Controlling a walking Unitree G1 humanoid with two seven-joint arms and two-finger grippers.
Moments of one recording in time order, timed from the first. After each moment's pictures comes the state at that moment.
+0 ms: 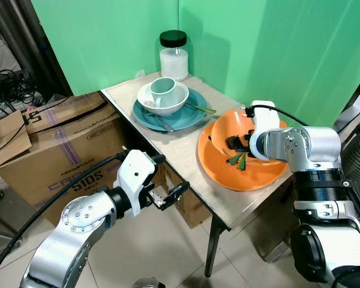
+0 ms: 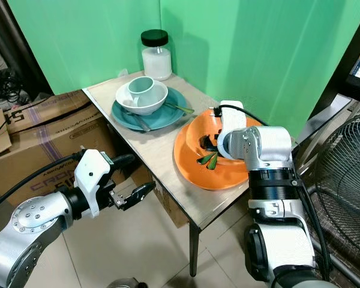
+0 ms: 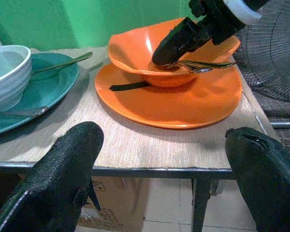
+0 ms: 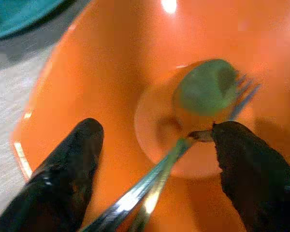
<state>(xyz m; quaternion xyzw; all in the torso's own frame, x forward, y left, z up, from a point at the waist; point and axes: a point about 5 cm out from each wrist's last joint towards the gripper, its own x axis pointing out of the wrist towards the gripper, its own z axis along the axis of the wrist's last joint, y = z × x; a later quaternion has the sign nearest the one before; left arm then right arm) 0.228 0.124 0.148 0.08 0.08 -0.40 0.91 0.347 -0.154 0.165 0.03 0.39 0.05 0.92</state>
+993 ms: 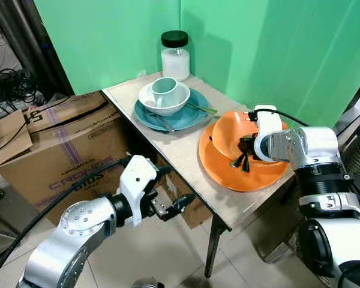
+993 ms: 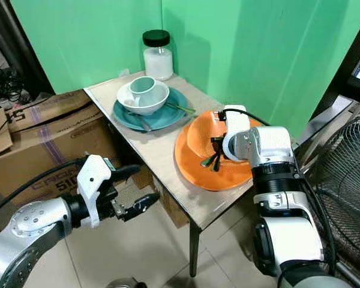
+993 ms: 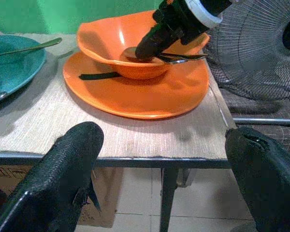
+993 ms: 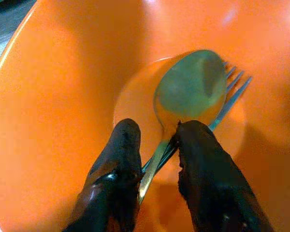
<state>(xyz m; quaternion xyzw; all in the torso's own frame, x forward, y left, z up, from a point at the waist) 0.217 0.120 0.146 0.05 0.11 -0.44 0.89 0.355 -0.164 0.151 0.01 0.41 0.06 0.91</state>
